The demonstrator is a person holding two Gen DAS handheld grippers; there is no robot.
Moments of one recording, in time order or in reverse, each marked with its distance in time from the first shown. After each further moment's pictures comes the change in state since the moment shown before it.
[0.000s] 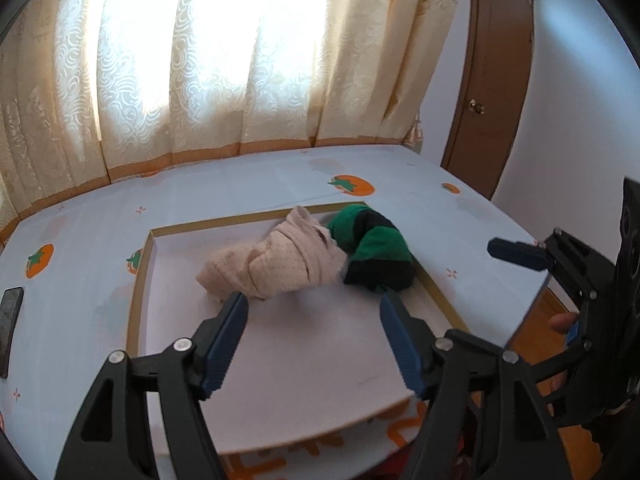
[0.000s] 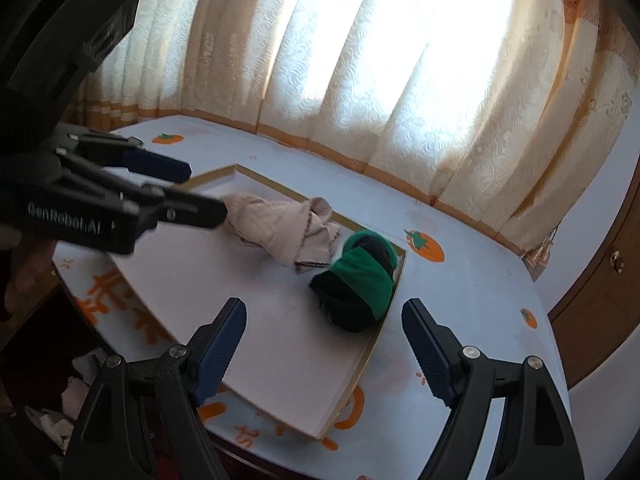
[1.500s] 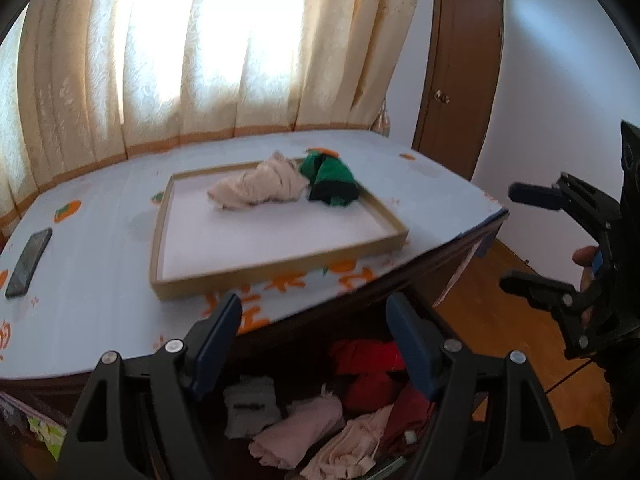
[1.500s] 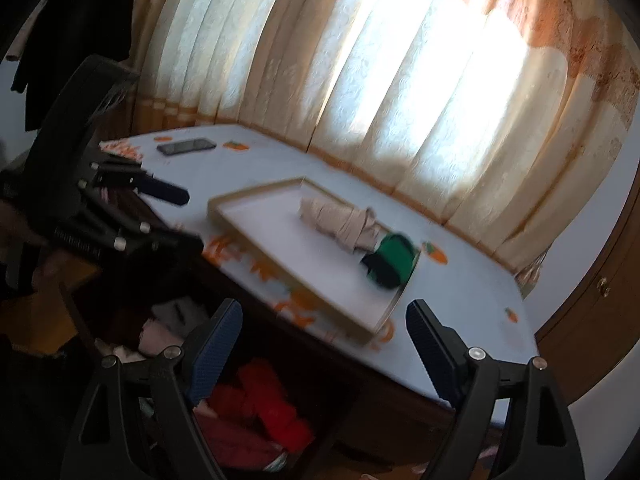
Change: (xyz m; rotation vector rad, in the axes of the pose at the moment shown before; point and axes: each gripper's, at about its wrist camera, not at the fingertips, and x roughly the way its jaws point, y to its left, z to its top) left arm -0.110 -0.020 -0.115 0.022 -0.005 -0.033; right arm -0.132 0.058 -0.053 -0.105 -0.053 0.061
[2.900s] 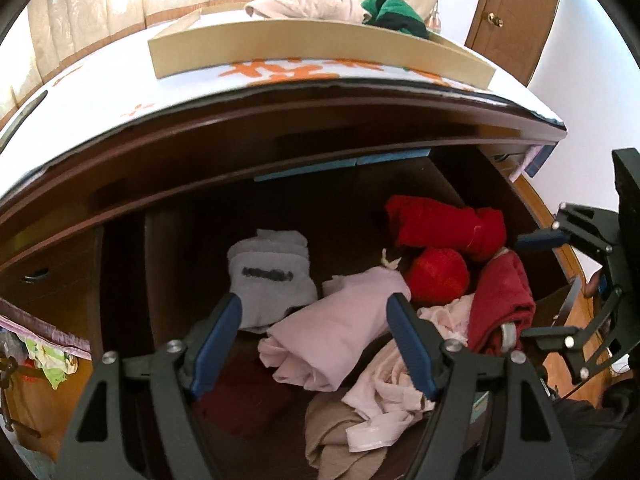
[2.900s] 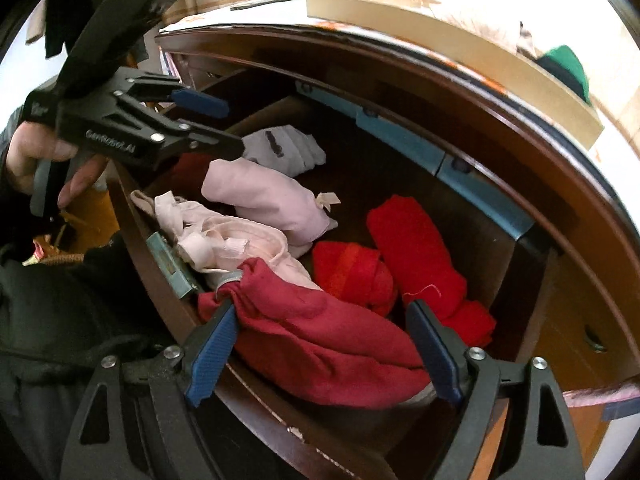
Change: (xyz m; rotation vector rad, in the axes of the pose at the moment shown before) left arm 0.078 0.036 -0.114 -0.102 0.327 0.074; right arm 0.103 0.064 -0.112 0.039 0.396 0.439
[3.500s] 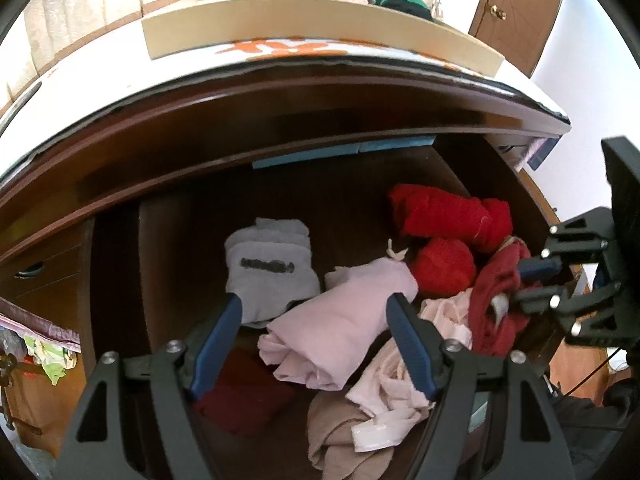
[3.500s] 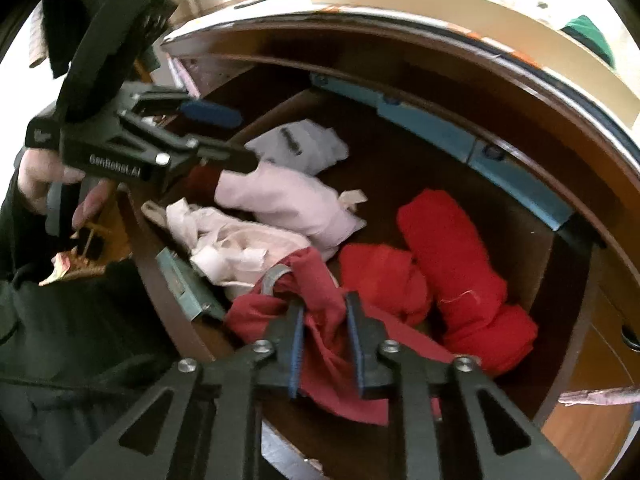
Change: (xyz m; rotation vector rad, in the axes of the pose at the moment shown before) left arm 0.011 0.002 0.000 0.004 0.042 0.000; right arm 0.015 -0.004 0.010 0.059 0.013 0.111
